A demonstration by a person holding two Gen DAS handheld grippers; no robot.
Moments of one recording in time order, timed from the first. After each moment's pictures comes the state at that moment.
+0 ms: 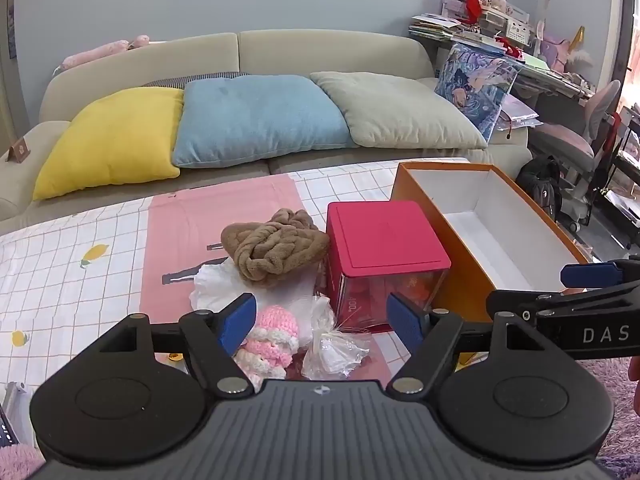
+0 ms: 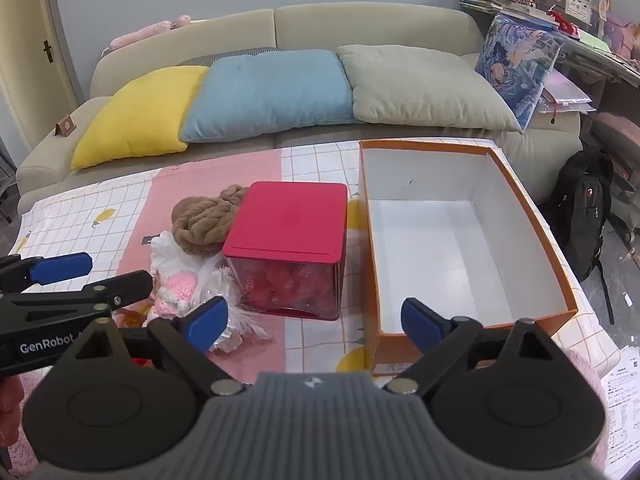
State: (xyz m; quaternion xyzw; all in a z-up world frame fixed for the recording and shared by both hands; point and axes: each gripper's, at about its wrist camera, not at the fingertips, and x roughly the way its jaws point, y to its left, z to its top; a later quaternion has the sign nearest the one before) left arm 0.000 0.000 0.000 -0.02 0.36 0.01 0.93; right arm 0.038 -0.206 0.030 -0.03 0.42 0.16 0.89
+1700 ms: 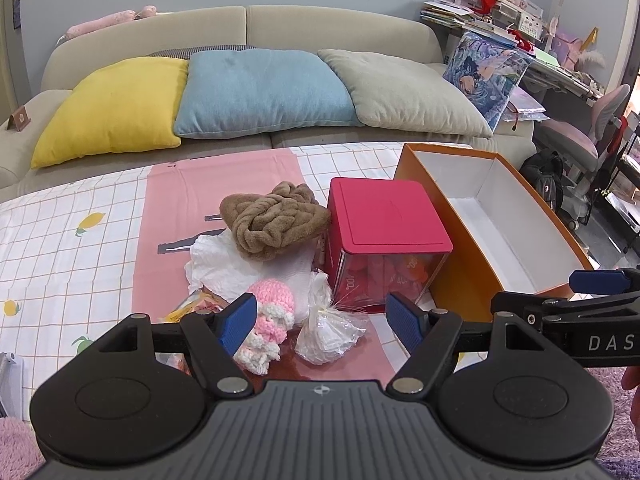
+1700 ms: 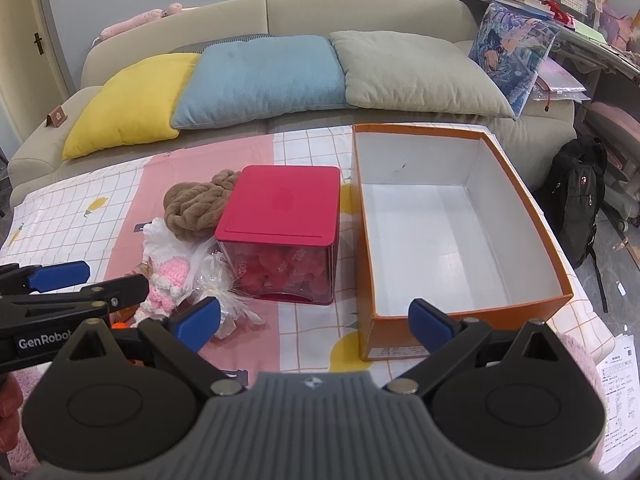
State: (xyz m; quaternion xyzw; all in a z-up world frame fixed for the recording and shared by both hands) left arm -0.003 0.001 -0.012 -0.04 0.39 0.01 0.92; right arm 0.038 -0.206 0.027 -0.03 0.44 0.15 0.89
